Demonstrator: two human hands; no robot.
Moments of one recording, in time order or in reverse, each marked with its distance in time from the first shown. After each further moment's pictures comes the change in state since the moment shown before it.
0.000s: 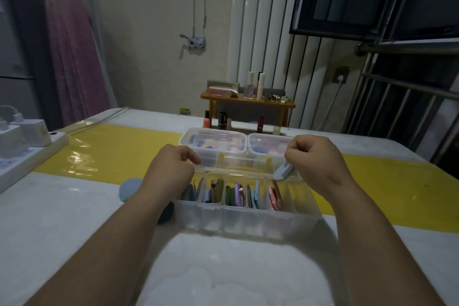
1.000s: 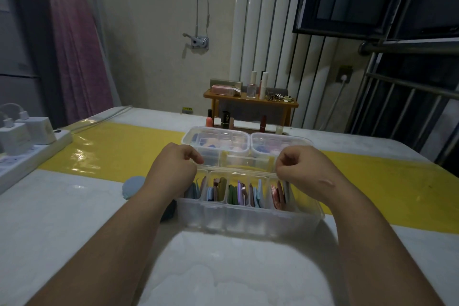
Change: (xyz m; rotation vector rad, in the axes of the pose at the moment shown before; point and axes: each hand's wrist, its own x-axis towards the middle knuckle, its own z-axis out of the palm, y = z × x) left_hand -0.002 0.001 0.000 0.032 -0.004 0.003; right_hand -0.004 -0.004 0.006 -0.091 -0.281 0.111
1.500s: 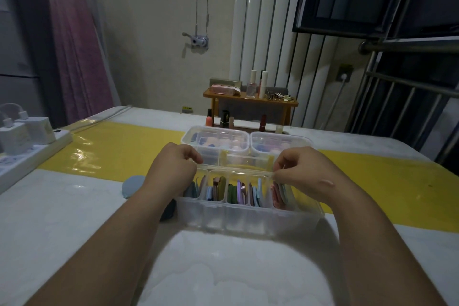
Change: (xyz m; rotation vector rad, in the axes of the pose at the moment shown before) left_hand 0.001 -0.002 0.001 -0.002 -0.007 0.009; right_hand -0.006 -0.006 -0.005 -0.096 -0.046 0.045
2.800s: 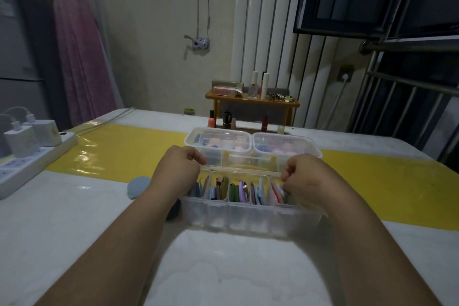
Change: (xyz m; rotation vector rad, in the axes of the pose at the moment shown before) left_hand 0.002 -0.003 0.003 -0.083 0.002 -0.047; right_hand 0.010 0.009 0.015 -0.162 0.004 0.193
